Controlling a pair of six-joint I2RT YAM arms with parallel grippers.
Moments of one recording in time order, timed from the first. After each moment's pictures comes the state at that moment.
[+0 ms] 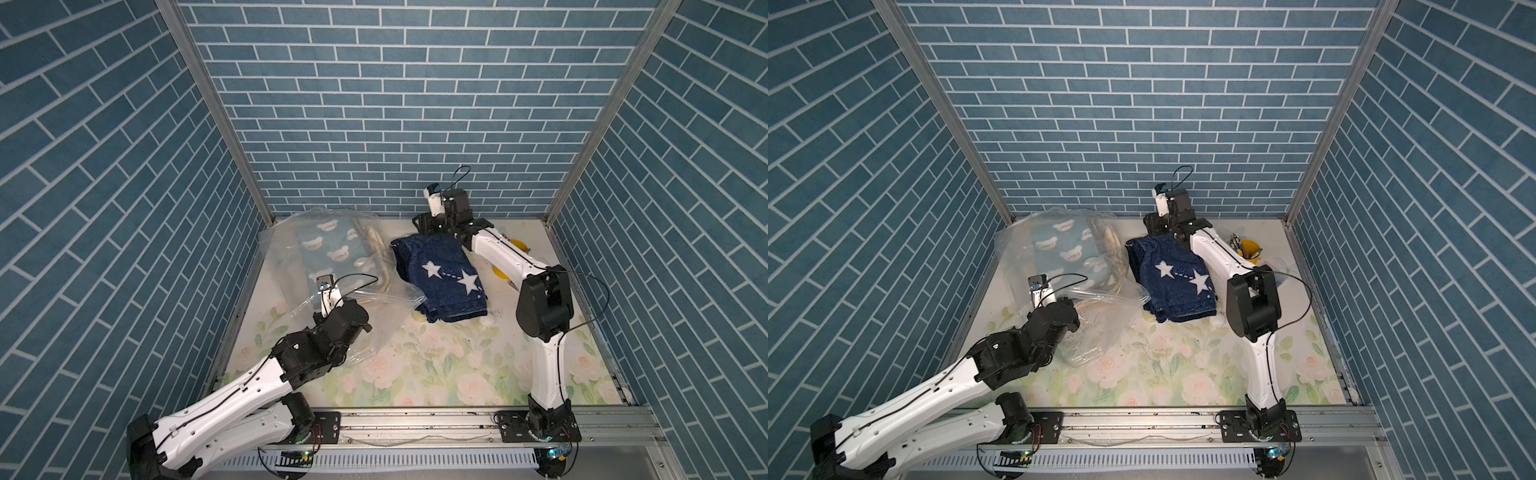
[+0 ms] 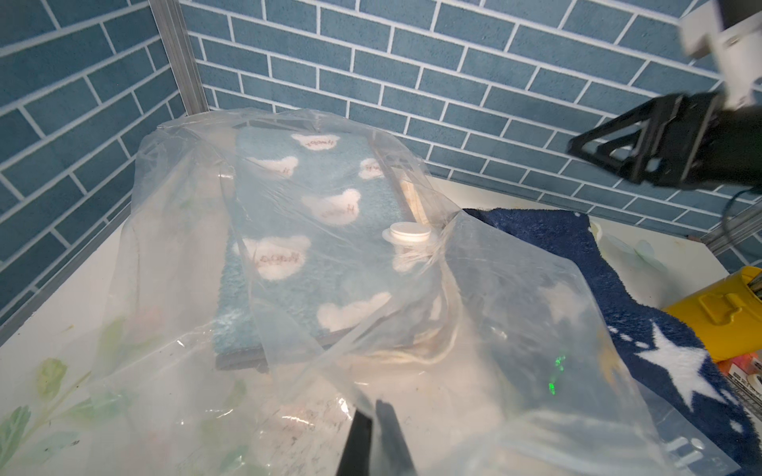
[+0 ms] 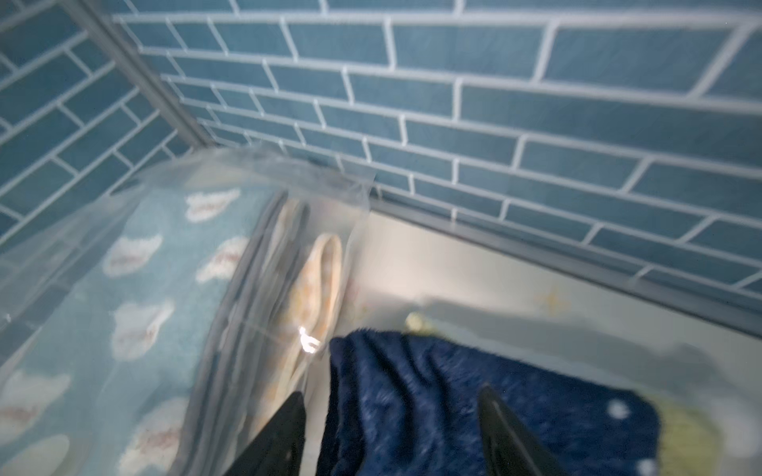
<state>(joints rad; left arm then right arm) -0.91 0.85 0.75 -0.57 -0.82 -0.75 0.46 2.11 1.90 -0.28 -0.16 0.11</state>
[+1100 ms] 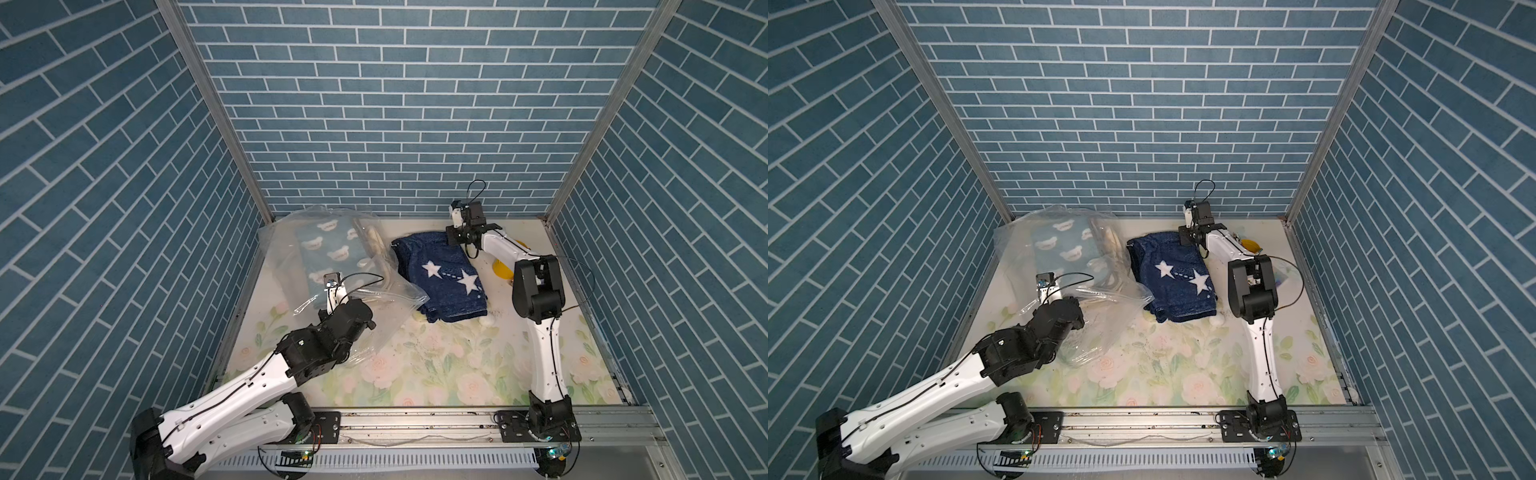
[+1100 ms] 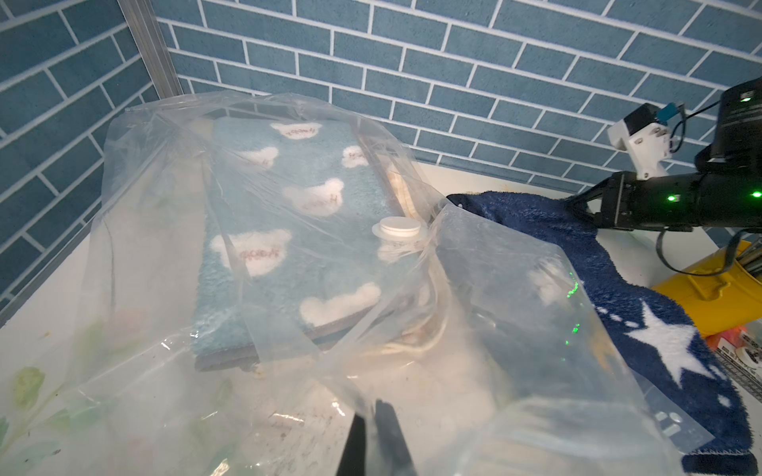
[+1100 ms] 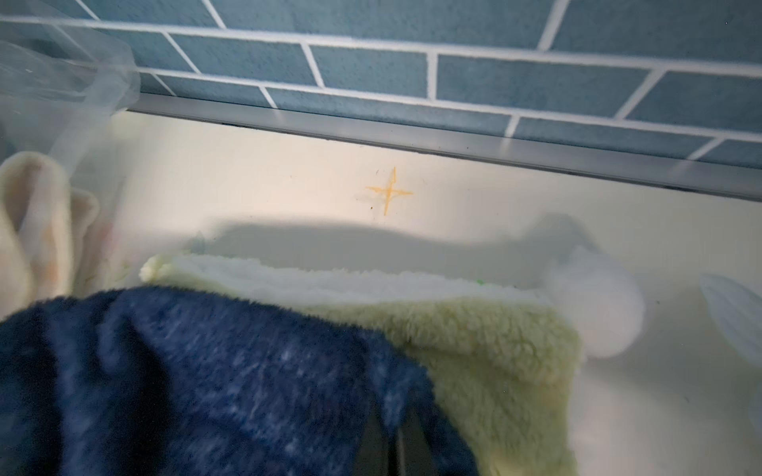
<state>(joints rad) -0.91 0.89 0.76 -0.55 -0.77 -0.72 0.33 2.27 1.86 -0.33 -0.11 0.08</state>
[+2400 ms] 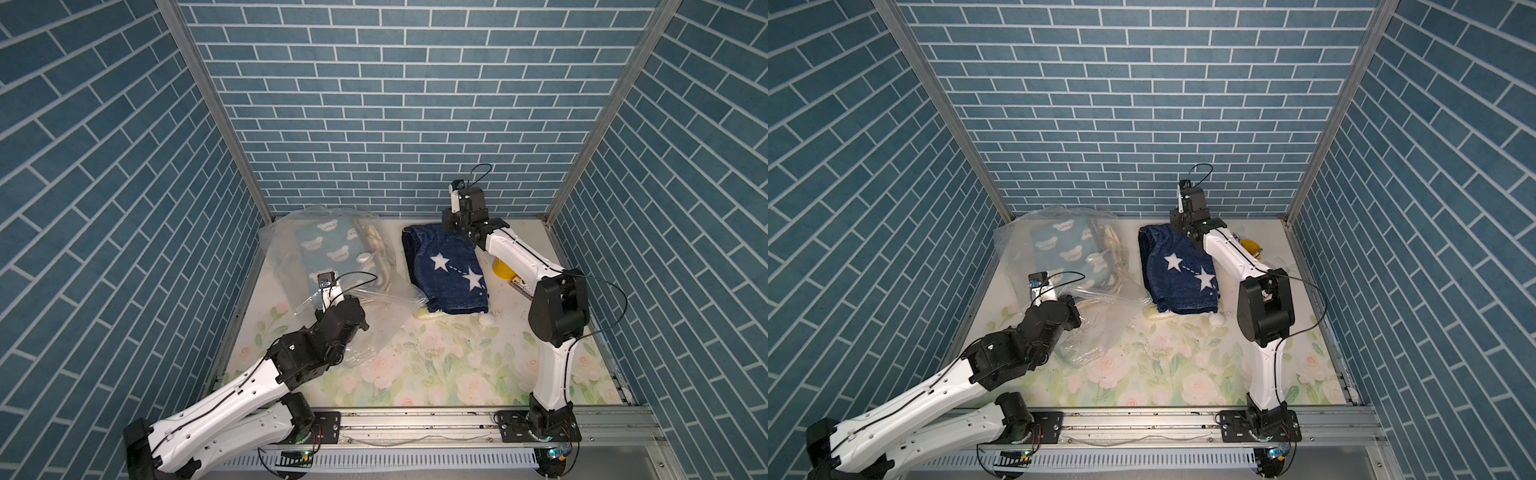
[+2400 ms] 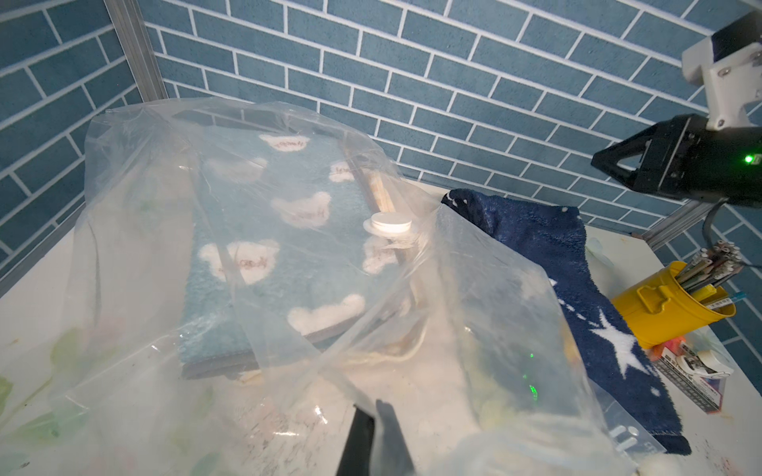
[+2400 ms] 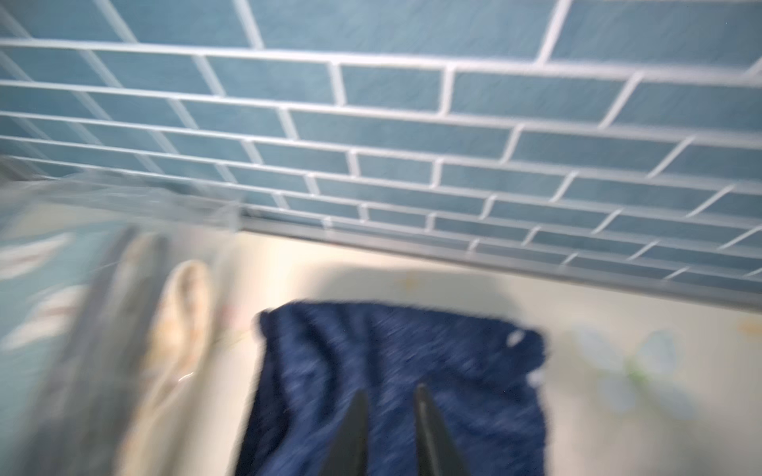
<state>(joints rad) -0.91 0.82 0.76 -0.53 -0.74 -0.72 0.47 1.95 1.66 -0.26 0.07 0.14</state>
